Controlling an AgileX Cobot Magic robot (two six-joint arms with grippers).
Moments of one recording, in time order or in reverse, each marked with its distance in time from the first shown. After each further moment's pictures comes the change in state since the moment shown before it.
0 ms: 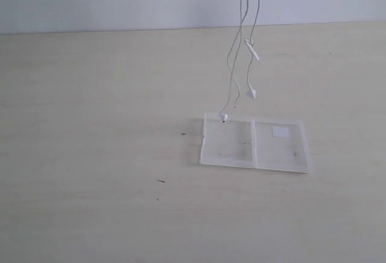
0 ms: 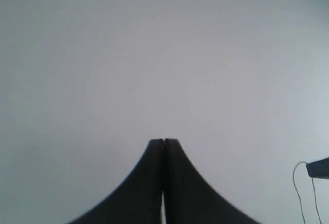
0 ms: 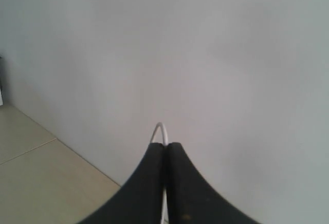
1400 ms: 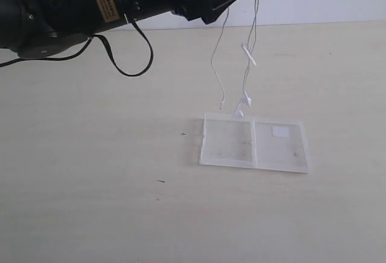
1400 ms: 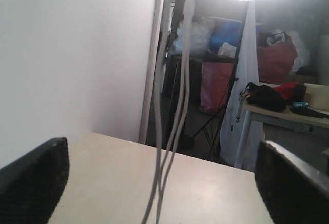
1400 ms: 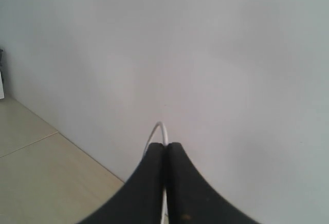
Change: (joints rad) left arm -0.453 1.709 -0.964 0.827 -0.261 -0.446; right arm 0.000 0.000 0.000 0.004 0.016 -0.013
